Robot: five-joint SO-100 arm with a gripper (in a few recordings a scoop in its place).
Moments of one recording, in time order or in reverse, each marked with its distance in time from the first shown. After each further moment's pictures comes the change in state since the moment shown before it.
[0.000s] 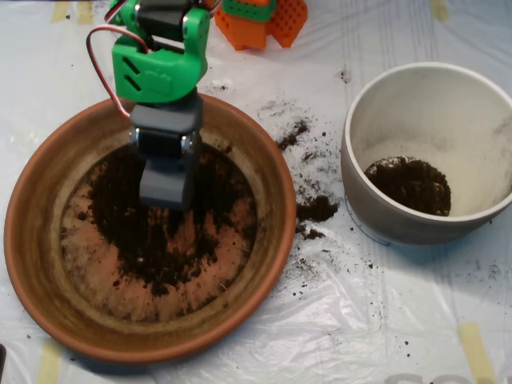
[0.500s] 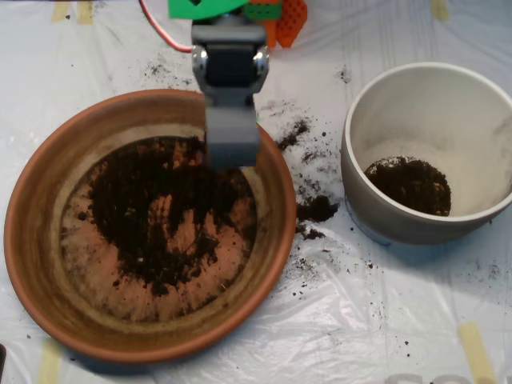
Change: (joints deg) arm -15.2 17.8 -7.0 13.5 0.3
